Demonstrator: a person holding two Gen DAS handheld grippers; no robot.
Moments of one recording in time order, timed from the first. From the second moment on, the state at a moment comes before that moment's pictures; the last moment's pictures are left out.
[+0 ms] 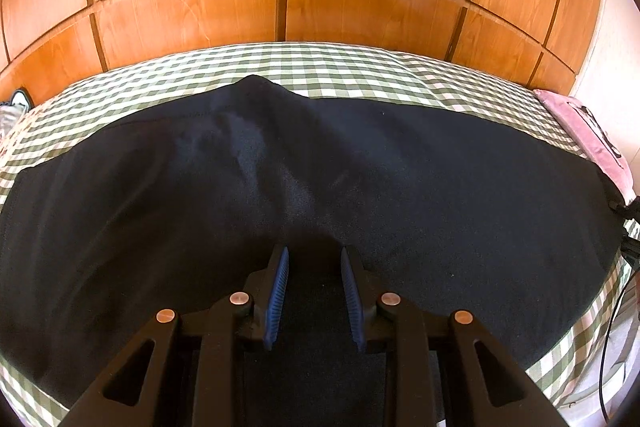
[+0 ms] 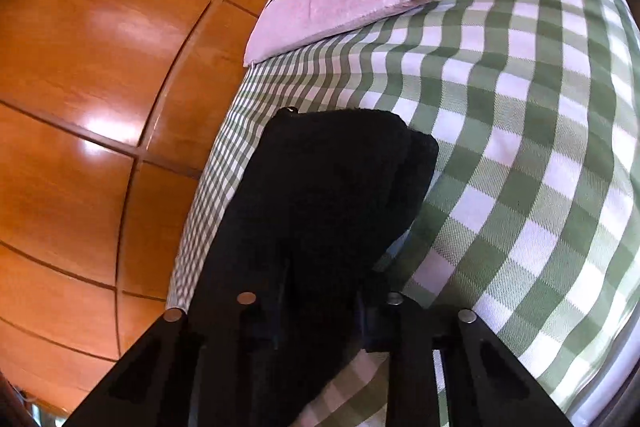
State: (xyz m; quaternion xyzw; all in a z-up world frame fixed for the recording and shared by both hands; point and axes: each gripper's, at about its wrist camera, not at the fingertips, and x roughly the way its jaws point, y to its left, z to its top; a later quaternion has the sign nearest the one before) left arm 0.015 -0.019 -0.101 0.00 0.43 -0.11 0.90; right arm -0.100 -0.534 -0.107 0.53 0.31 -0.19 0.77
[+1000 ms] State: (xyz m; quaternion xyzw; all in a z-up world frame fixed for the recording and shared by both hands) left arm 0.016 0.044 -0.066 -0.20 0.45 -0.21 0.84; right arm 0.004 -0.226 -0.017 0.14 0.45 0.15 0.87
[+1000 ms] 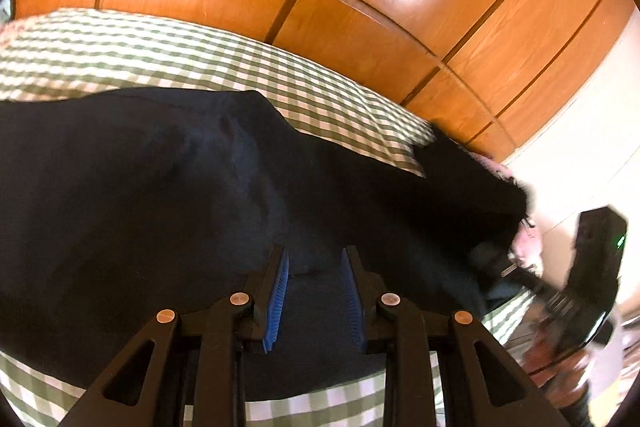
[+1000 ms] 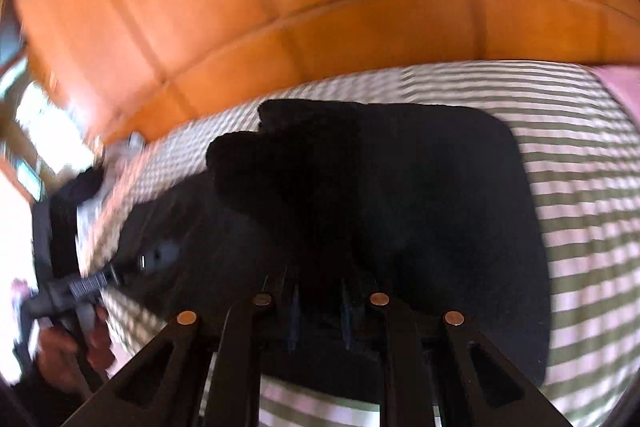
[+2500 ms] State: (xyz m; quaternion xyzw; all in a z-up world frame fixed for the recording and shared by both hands) left arm 0.046 0.009 -0.111 -0.27 0.55 -0.28 0.74; right arm -0.053 -0.314 -0.070 0.16 0.51 0.03 0.84
